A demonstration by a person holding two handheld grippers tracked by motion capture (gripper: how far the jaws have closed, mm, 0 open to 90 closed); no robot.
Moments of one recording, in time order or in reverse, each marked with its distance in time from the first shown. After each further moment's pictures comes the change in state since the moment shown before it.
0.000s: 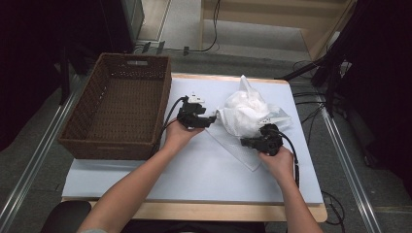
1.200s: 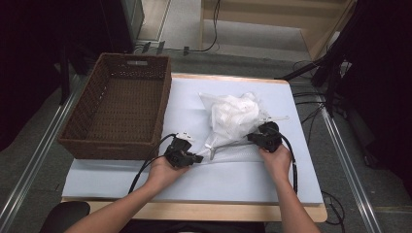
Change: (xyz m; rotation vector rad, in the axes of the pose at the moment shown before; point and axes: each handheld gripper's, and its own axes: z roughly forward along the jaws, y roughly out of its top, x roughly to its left) left arm -0.041 -0.091 -0.055 0.215 -0.222 -0.083; right arm -0.010 0.001 0.015 0.003 -0.237 0.057
